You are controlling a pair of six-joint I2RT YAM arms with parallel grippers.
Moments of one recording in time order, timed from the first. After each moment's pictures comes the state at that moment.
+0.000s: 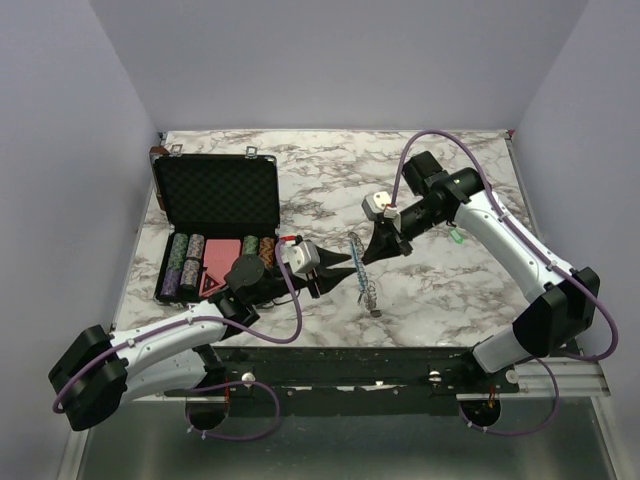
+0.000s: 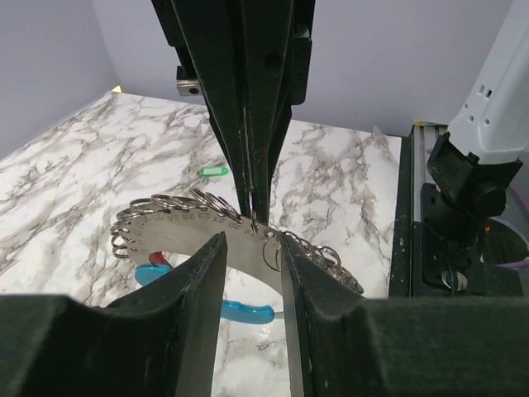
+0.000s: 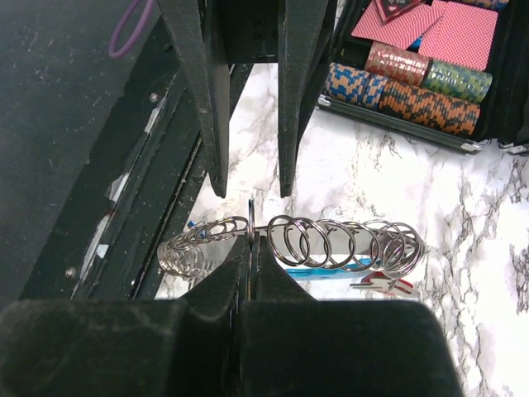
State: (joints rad) left arm -0.89 1.01 0.45 0.72 0.36 -0.05; right arm 0.50 1.52 1.46 -1.23 -1.11 -1.24
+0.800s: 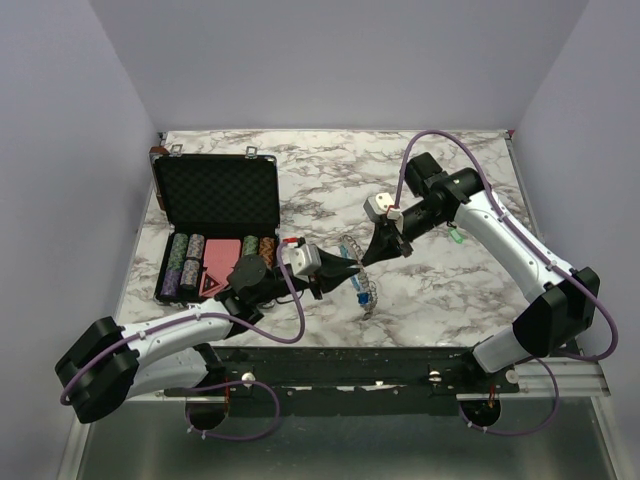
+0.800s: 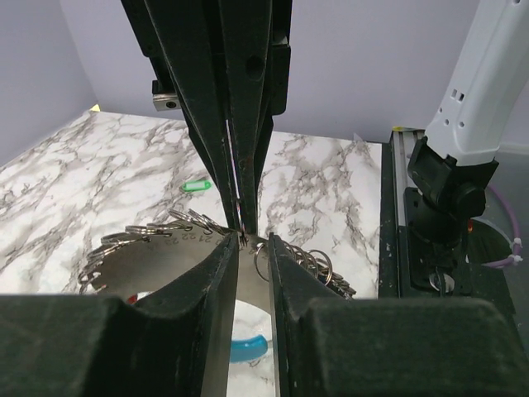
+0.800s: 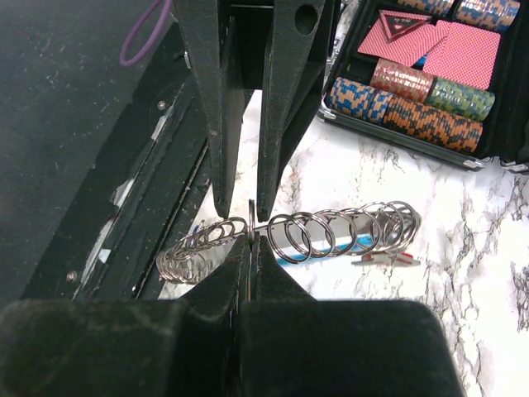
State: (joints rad) left arm -0.89 1.07 0.43 0.84 0.43 -0.07; right arm 0.50 1.52 1.46 -1.26 -1.15 -1.30
